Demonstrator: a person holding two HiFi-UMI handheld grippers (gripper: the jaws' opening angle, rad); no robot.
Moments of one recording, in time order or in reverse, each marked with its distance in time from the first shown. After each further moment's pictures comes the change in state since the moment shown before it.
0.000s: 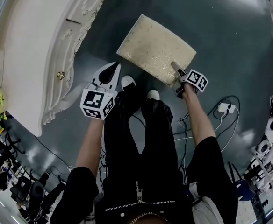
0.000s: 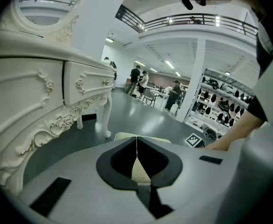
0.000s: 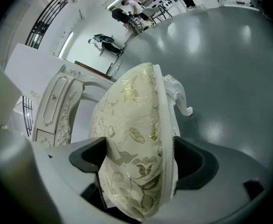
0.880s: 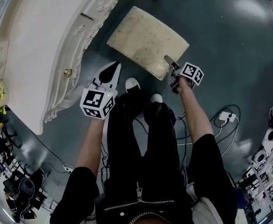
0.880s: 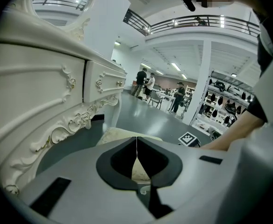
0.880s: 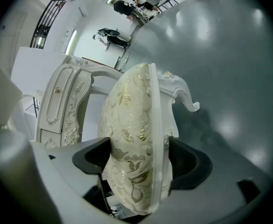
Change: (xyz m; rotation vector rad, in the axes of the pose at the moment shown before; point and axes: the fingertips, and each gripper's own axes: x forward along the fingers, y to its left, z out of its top) left arm -0.014 0.041 -0.008 -0.037 -0.032 0.067; right arm 0.077 0.083 -0.013 -0.001 0.081 0.137
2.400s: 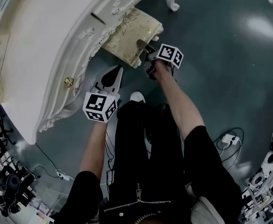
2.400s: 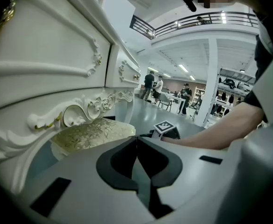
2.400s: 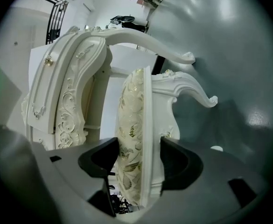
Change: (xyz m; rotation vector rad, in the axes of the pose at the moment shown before) left arm 0.031 0.068 -0.041 -0.006 -0.067 0.118; right arm 0.200 0.165 -0.024 -0.053 0.127 0.319
